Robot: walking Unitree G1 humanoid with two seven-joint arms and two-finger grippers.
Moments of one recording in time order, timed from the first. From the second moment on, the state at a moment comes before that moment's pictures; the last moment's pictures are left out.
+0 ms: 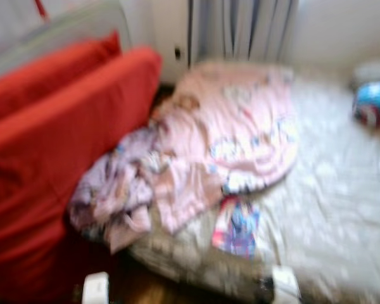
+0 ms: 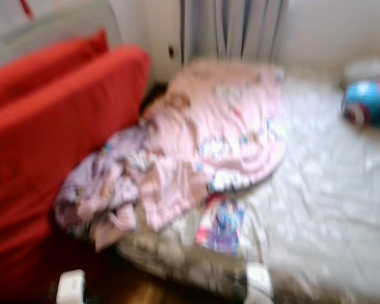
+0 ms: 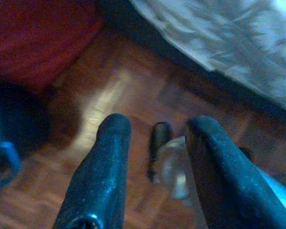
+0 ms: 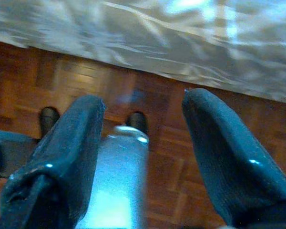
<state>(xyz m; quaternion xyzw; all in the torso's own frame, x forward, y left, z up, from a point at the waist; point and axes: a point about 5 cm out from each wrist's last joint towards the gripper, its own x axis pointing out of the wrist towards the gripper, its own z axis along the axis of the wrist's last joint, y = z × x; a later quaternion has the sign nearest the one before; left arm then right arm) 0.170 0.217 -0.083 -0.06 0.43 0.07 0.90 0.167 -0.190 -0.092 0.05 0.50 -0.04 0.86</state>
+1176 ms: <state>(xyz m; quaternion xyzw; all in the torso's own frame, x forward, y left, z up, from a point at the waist) 0.163 0.219 -0.086 -0.06 0.44 0.08 0.89 0.169 -0.186 -0.092 0.05 0.50 -0.03 0.86</state>
